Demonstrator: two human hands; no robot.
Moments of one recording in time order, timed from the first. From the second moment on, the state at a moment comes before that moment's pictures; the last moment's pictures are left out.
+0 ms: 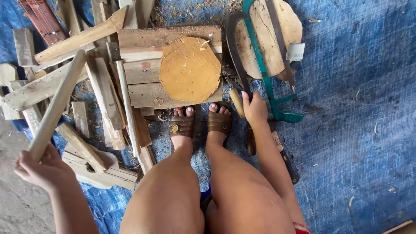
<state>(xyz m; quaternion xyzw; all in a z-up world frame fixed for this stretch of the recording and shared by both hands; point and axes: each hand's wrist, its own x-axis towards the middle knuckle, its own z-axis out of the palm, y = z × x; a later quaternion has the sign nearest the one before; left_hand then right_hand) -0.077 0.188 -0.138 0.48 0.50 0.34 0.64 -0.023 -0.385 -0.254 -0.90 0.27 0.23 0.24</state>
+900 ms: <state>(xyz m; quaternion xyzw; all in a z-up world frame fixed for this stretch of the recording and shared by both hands) -0.172 0.182 -0.316 0.41 0.60 -0.15 0.66 -0.031 -0.383 -0.275 -0.94 0.15 0.02 0.30</state>
